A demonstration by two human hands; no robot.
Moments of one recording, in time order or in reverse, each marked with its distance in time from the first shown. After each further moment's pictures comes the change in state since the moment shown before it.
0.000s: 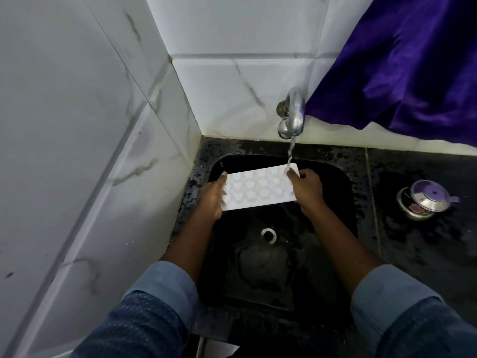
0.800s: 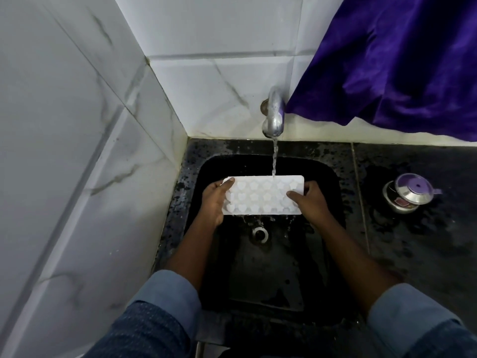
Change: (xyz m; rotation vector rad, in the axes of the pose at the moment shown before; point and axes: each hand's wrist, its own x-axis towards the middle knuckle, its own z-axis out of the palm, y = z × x) left_hand -0.030 -0.010 0.026 -0.145 -0.173 0.045; right_hand -0.009 0.047 -0.044 0.004 -0.144 0.055
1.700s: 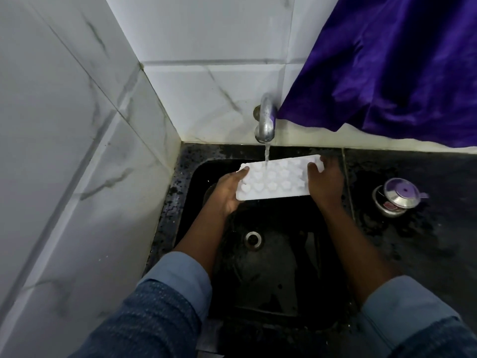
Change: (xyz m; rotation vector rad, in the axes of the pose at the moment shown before) left_hand 0.000 0.025 0.065 -0.111 -0.263 -0.110; right_hand 0.010 -0.062 -0.042 -0.078 0.398 -0.202
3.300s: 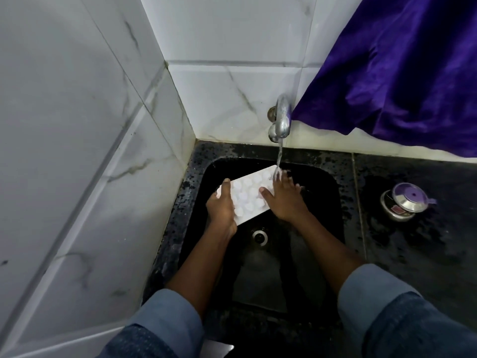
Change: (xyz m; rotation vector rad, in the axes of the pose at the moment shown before) left_hand -0.049 -0.040 -0.039 -0.125 0.513 0.247; right_hand -0.059 0.000 0.068 -0.686 -0.672 -0.319
